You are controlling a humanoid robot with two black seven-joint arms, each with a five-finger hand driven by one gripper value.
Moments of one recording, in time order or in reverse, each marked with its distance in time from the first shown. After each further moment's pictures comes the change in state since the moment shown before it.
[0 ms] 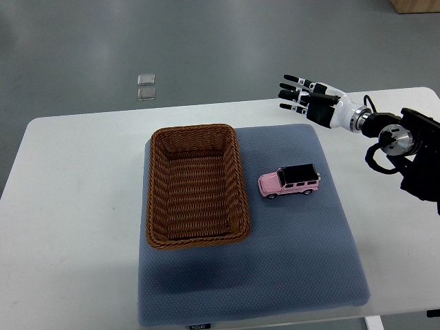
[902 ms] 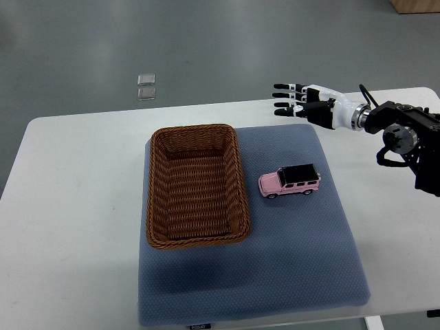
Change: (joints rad) left arm -0.006 0.000 -0.002 -0.003 0.000 0.007 0.000; right arm 0.028 -0.022 -0.015 0.002 -0.420 0.071 0.121
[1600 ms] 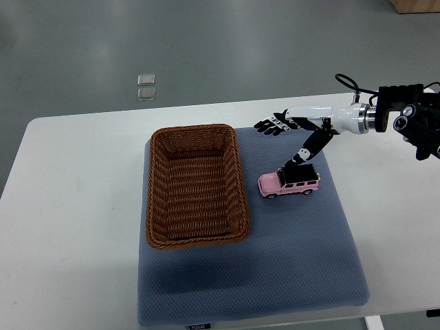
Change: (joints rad) left arm 0.000 0.000 0.000 0.000 0.000 0.000 0.000; right arm 0.001 -0.199 -0.001 0.359 -0.918 0.000 0.400
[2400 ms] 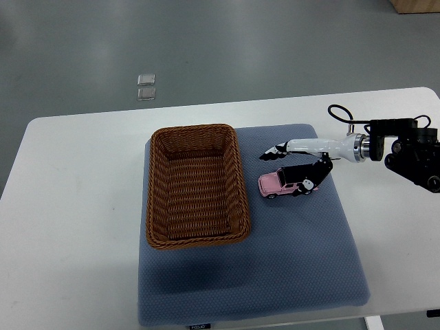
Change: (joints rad) left arm 0.000 0.000 0.000 0.000 0.000 0.000 0.000; right arm -0.047 0.004 -0.189 0.021 -0.097 -0.267 0.056
